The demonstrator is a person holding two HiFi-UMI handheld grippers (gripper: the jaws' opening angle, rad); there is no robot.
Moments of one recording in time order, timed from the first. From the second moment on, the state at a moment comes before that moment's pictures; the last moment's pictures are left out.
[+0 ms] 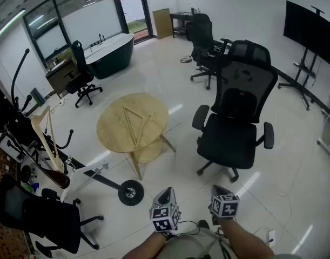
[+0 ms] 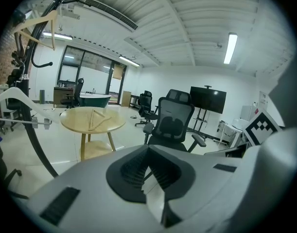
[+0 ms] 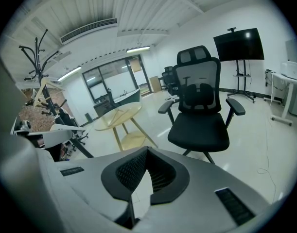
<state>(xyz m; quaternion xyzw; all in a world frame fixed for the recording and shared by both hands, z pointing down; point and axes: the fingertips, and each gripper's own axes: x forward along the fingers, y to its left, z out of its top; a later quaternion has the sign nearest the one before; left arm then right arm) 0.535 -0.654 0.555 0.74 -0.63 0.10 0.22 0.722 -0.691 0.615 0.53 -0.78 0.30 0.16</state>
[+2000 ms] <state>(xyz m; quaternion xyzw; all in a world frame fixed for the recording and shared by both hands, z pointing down) 0.531 -0.704 0.512 0.74 -0.65 0.09 0.13 0.714 -0.733 0.498 0.53 -0.84 0.09 0.05</state>
